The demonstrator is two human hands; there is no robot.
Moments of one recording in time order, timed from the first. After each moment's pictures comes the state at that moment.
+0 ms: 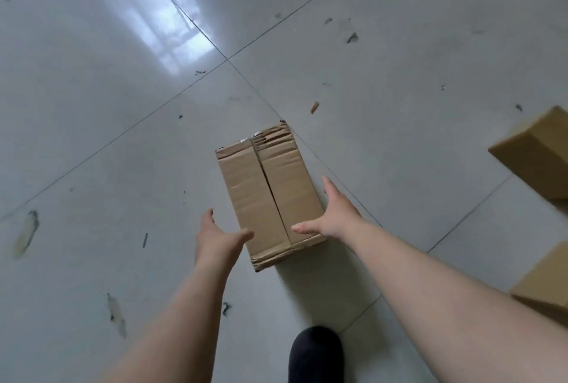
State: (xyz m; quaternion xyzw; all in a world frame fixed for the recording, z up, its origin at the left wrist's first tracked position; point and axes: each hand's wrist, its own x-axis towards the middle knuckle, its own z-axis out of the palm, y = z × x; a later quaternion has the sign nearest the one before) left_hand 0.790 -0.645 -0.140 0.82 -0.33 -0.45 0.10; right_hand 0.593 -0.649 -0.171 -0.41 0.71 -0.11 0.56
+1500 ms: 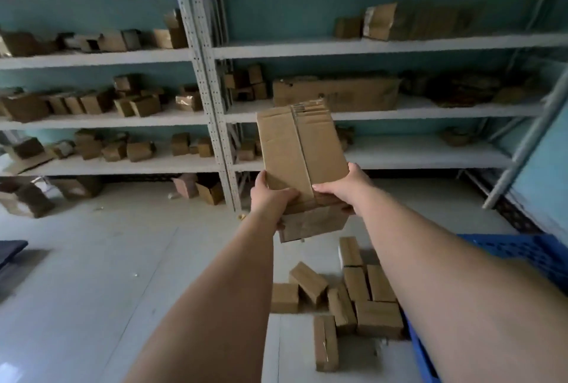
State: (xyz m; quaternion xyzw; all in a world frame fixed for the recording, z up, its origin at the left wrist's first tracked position) left_hand 0.401 -0.516 0.623 0.35 -0.67 -0.64 0.14; right_hand 0.304 -0.390 0.631 -0.09 0.85 -0.50 0.16
